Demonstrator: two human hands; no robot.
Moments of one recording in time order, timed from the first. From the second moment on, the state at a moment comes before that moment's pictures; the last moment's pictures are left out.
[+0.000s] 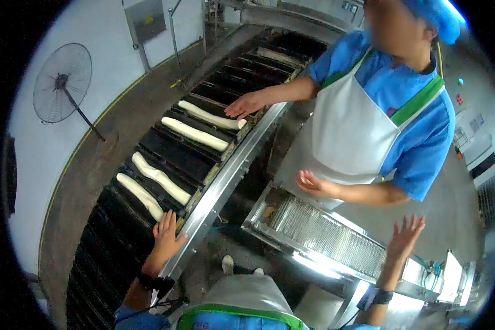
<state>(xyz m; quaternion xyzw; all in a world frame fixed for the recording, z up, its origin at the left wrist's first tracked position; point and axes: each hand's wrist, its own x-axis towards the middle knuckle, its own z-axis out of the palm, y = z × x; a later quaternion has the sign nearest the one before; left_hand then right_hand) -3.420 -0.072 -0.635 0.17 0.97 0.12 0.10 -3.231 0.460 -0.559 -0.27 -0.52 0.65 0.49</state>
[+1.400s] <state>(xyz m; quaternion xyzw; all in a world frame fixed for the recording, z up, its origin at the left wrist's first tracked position) -3.377 -0.079 -0.621 0.08 0.97 0.13 0.18 -3.100 0.536 -0.635 -0.35 -0.53 0.76 0.15</state>
